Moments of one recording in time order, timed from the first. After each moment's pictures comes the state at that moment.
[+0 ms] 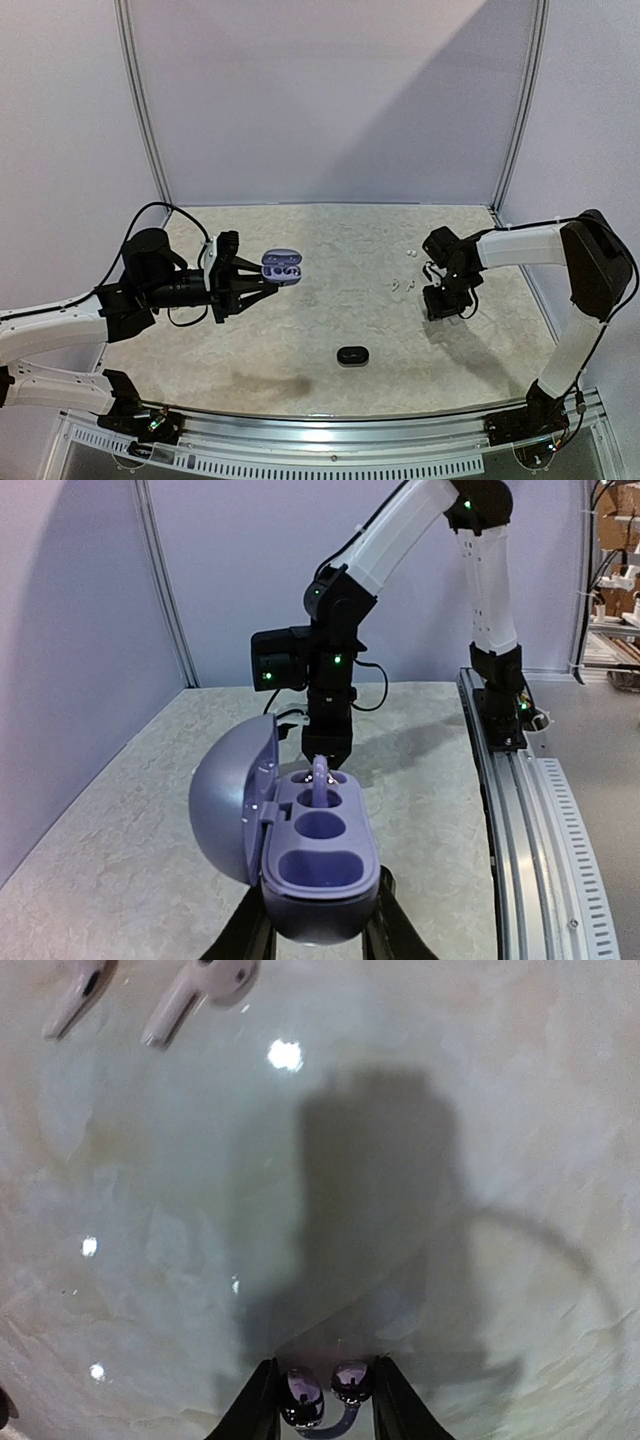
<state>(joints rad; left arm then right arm) -0.76 0.99 0.55 0.33 0.54 0.19 0.50 1.78 1.05 -0.67 0.03 0.34</state>
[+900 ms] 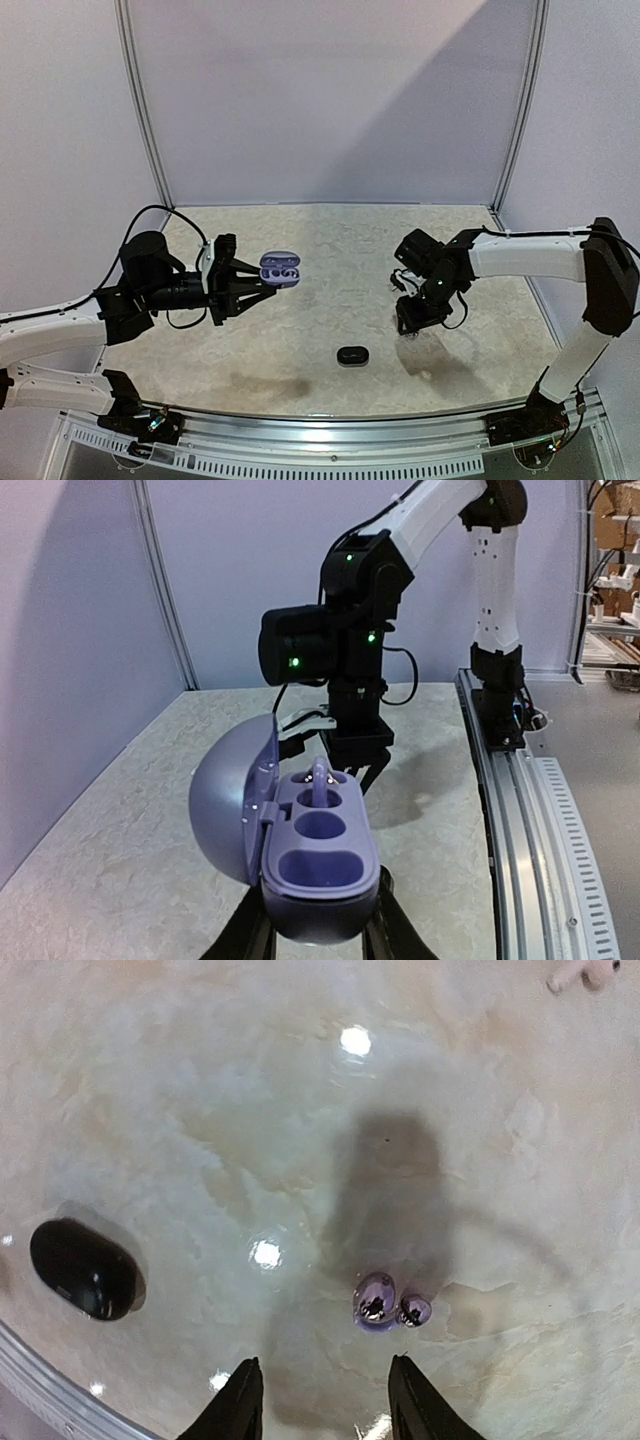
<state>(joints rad) -0.76 0.97 0.52 0.35 0.55 0.19 0.76 1.69 1.10 -0.78 -0.07 0.42</state>
